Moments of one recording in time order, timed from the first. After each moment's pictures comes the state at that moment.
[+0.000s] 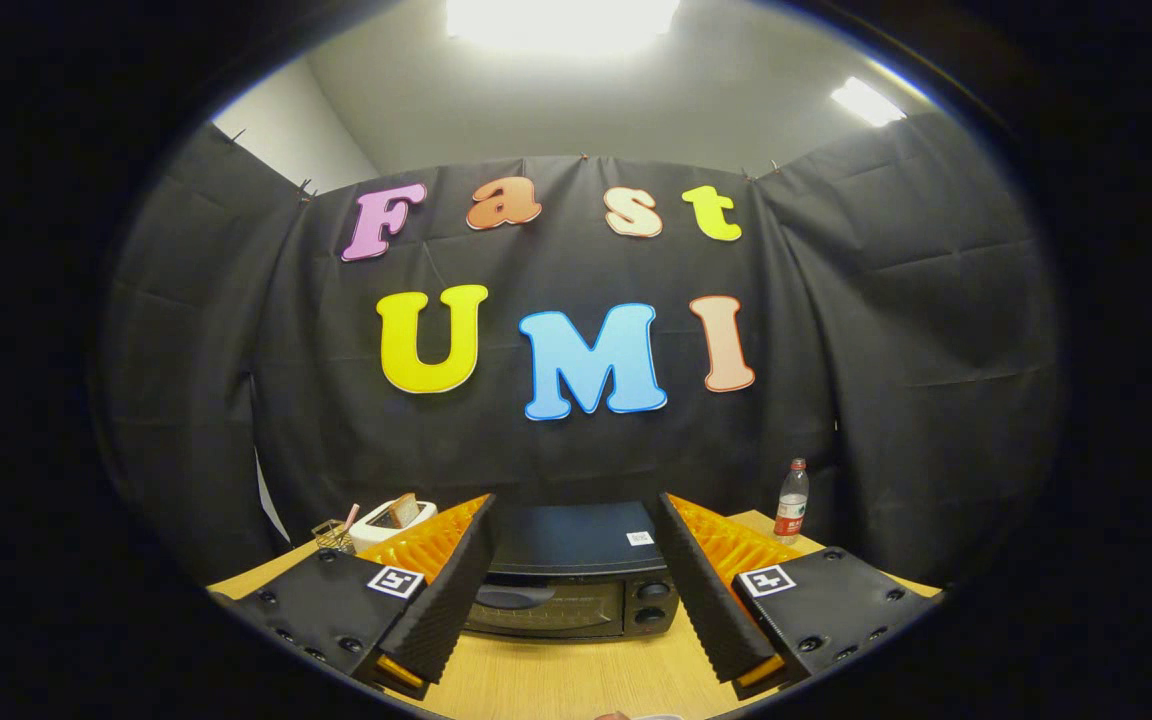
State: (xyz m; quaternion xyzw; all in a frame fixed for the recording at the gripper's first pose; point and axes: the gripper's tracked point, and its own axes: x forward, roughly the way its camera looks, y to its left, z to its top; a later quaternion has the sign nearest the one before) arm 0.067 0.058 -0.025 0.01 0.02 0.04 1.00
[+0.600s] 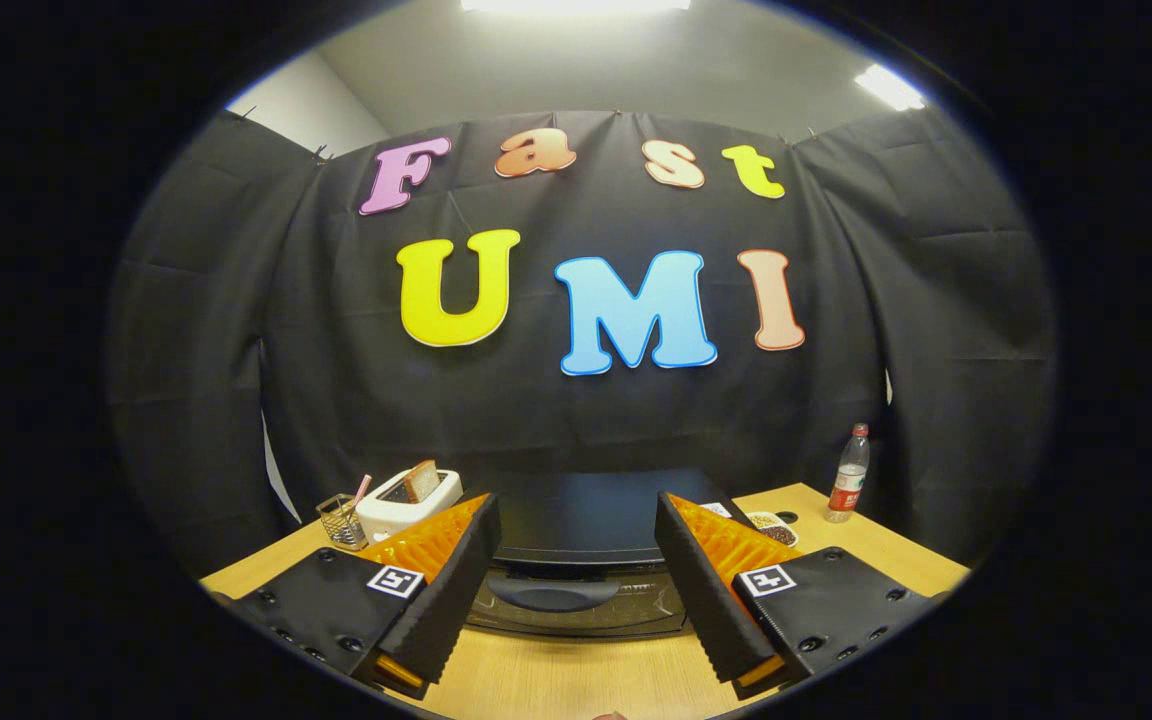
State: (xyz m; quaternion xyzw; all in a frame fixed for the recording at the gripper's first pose) arm 0.127 0.115 -0.093 0.00 0.08 0.07 0.99
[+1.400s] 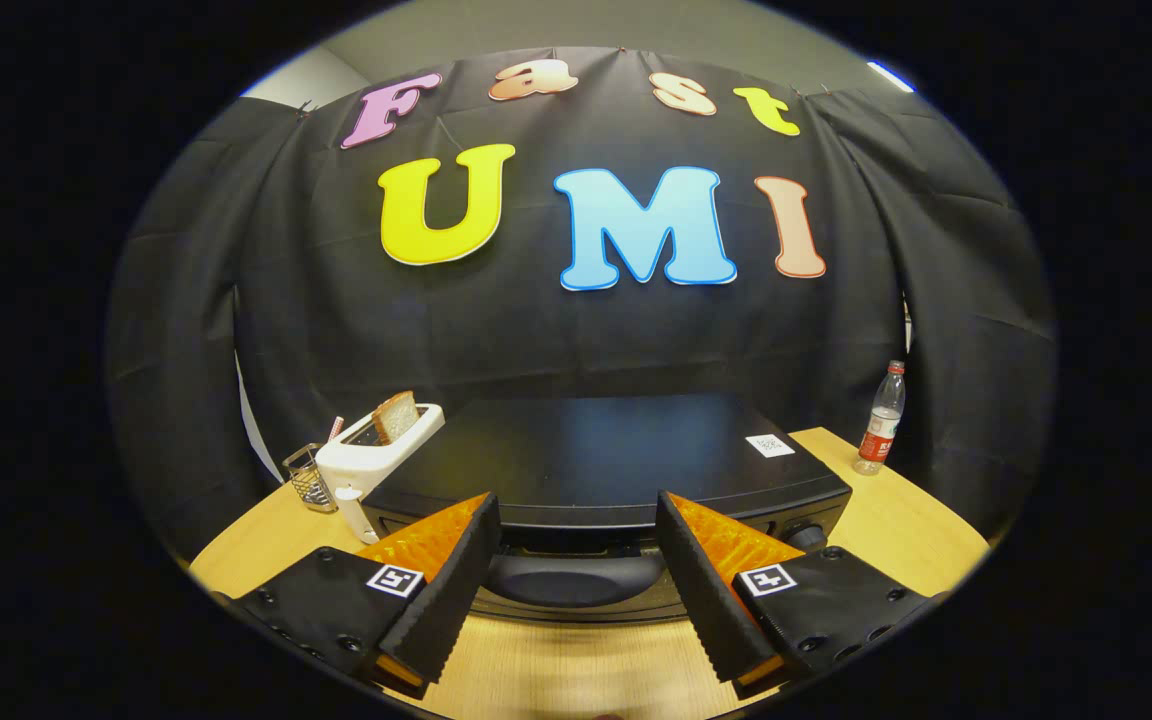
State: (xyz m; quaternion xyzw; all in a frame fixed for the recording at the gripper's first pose) arm 0.176 0.134 -0.177 -0.01 0.17 0.06 0.98
